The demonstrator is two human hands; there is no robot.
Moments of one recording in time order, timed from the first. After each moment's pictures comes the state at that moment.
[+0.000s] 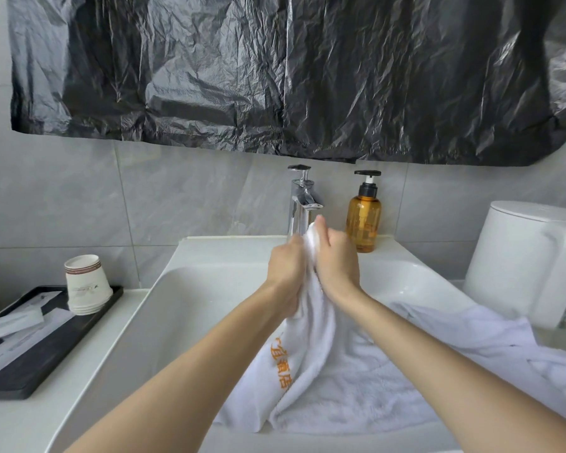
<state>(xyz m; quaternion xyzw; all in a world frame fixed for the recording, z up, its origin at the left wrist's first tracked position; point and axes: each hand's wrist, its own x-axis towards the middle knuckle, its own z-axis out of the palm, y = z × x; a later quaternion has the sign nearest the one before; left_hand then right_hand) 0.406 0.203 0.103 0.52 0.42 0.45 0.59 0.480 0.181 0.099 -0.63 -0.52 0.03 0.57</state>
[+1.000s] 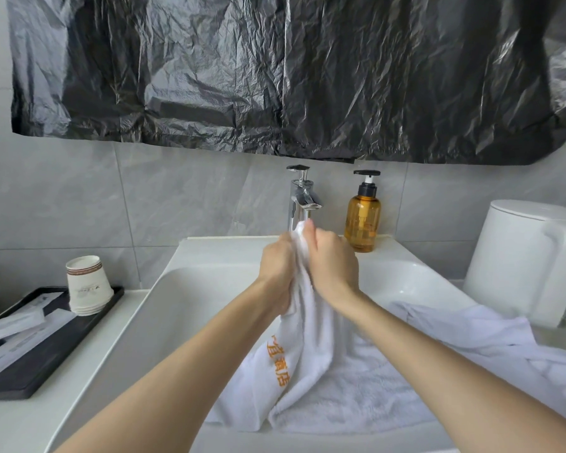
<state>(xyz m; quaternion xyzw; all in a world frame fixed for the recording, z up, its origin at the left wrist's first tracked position) 0.401 0.203 0.108 0.47 0.40 0.48 0.62 0.479 0.178 0.100 -0.66 -0.58 -0.08 0.48</state>
